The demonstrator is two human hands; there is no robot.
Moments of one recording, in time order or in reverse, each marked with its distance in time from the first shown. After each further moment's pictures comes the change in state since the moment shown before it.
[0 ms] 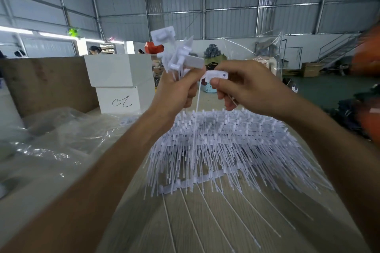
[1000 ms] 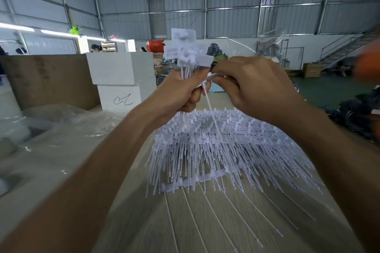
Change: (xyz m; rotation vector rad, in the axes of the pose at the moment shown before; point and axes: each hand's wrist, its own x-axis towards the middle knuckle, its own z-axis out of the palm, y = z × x) left_hand 0.004 0.006 -0.013 0.118 -0.262 -0.105; right_hand 0.000 -0.005 0.005 -0.689 0.204 -0.244
